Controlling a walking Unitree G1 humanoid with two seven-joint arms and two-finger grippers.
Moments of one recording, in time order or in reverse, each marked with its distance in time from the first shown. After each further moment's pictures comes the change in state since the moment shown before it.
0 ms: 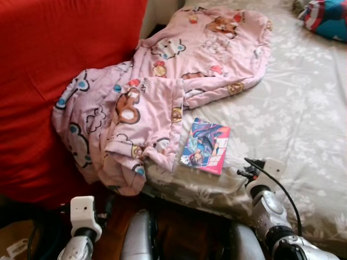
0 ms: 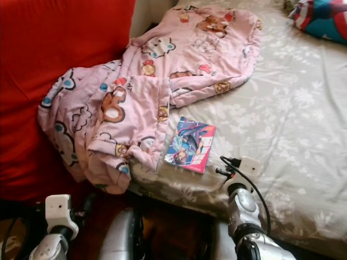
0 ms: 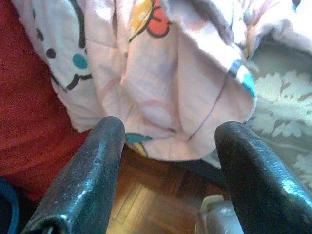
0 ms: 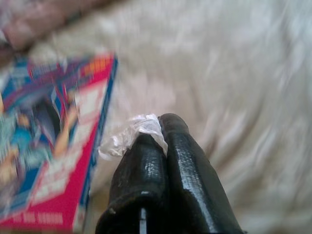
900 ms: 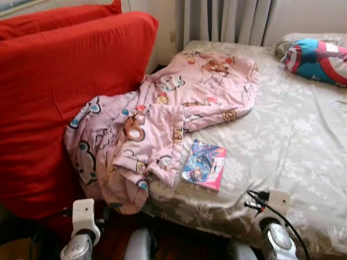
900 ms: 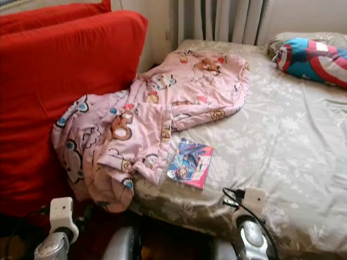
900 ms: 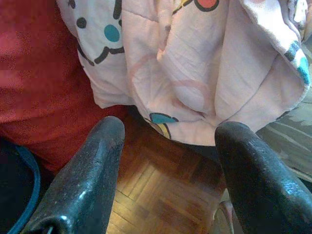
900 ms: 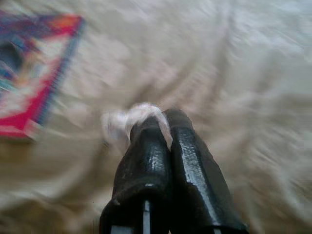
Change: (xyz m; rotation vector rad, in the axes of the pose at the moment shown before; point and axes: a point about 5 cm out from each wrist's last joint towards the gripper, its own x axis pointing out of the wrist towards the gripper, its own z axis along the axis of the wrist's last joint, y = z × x) left arm 0.016 0.015 -0.037 -0.012 0.257 0.082; right arm -0.060 -0.056 -0.070 -0.158 0.197 -0.192
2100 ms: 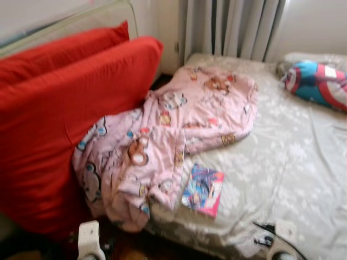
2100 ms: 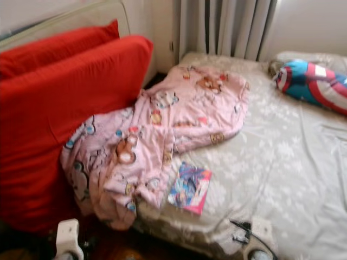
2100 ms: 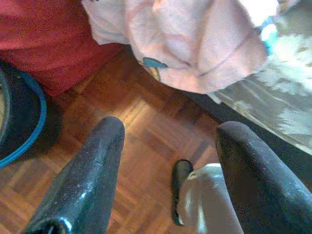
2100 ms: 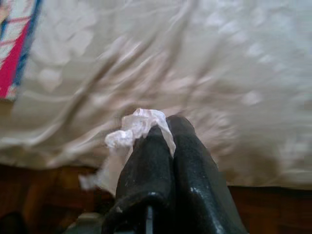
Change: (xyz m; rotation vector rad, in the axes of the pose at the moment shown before) left arm -0.021 -0.011 -0.060 -0.056 0.320 0.019; right arm -0.027 -0.045 -0.052 -0.086 0.344 -0.088
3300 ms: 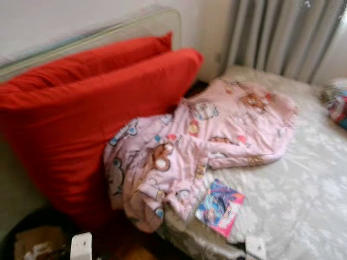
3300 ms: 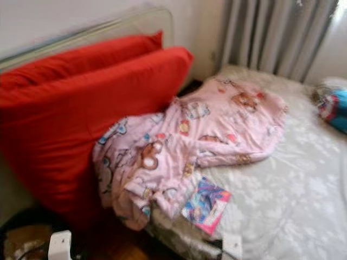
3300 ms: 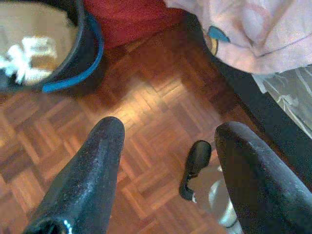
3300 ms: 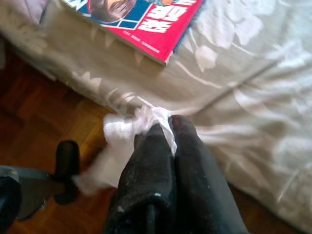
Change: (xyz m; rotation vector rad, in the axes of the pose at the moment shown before) left arm -0.006 0.016 -0.017 -0.004 0.076 0.055; right arm -0.015 0.063 -0.050 -0.102 0.167 0.158
